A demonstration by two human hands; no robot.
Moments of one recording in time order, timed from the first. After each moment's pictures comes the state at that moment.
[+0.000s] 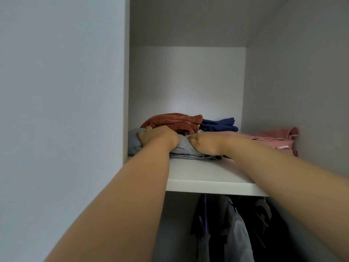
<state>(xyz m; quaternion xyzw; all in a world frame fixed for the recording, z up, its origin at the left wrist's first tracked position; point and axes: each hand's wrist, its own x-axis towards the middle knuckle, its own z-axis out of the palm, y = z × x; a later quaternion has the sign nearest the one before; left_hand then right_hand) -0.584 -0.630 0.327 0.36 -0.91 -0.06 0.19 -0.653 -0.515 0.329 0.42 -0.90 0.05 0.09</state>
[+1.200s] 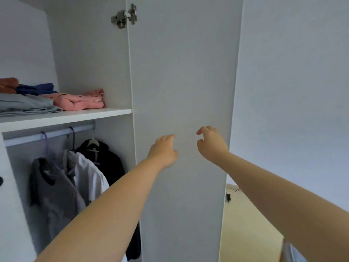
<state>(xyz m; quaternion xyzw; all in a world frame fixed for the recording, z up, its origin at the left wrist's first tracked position) -0.365 -0.362 0.173 -0.41 -0.87 -0.25 0.11 -0.261 -0.229 0.188 -0.21 -0.91 0.13 0.34</state>
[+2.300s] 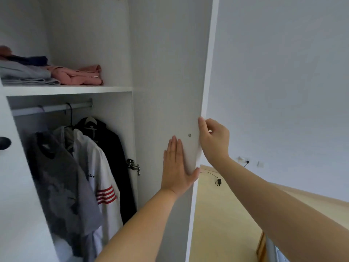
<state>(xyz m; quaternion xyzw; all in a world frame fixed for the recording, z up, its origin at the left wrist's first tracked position) -0.299 -0.348 0.027 -0.45 -0.75 -0.40 0.26 -0.209 -0.286 0.145 -0.15 -0.75 0.34 0.55</state>
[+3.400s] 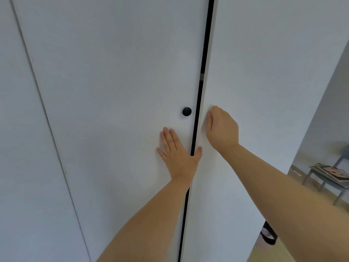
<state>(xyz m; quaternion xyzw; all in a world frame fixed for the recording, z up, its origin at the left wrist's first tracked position) -0.364 -0.618 0.021 0.20 -0.86 -0.27 0.38 -0.401 -0.519 0.120 0.26 -0.85 0.24 0.40</state>
